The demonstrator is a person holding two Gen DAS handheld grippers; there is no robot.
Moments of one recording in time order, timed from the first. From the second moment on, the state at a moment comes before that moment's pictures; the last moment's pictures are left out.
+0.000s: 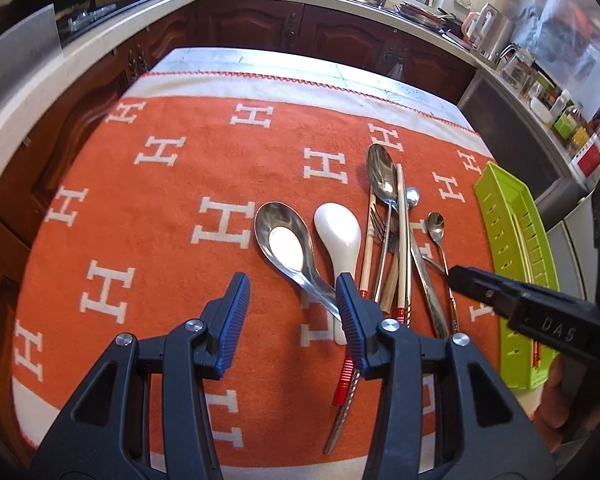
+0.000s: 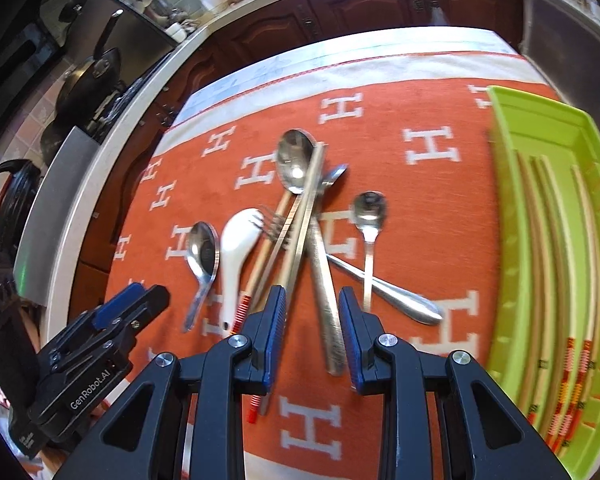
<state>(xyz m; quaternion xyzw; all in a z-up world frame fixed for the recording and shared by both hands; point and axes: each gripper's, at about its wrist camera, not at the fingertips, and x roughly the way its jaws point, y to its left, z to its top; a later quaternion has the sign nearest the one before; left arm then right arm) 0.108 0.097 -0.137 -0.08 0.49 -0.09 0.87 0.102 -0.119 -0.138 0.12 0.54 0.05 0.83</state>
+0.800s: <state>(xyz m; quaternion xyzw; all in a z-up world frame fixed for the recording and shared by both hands) 0.167 0.119 -0.189 -0.15 0.50 -0.08 0.85 0.180 -0.056 -0.197 0.17 0.57 0.13 0.79</state>
